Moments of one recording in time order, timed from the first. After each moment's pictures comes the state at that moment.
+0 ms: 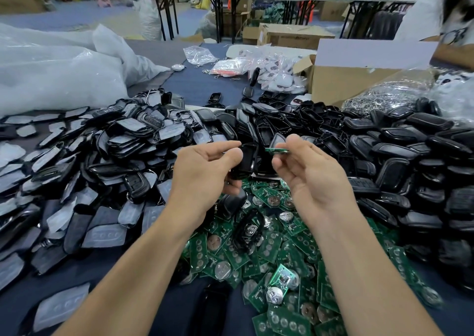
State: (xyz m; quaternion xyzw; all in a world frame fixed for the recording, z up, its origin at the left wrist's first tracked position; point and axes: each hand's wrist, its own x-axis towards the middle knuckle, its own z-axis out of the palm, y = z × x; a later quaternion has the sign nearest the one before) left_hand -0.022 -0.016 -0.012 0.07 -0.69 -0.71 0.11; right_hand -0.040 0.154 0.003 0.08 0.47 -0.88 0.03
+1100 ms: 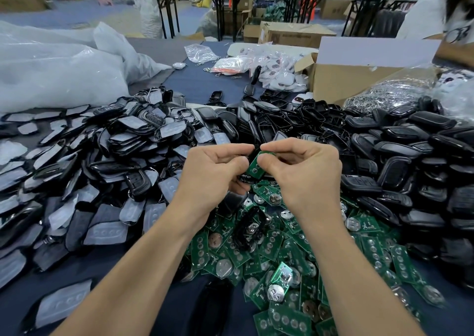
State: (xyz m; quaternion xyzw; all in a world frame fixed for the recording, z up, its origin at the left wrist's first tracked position) left_hand -0.018 -0.013 -0.012 0.01 -0.71 -0.70 0.08; right_hand -0.028 0.142 -0.002 -0.04 0.77 -0.62 -0.16
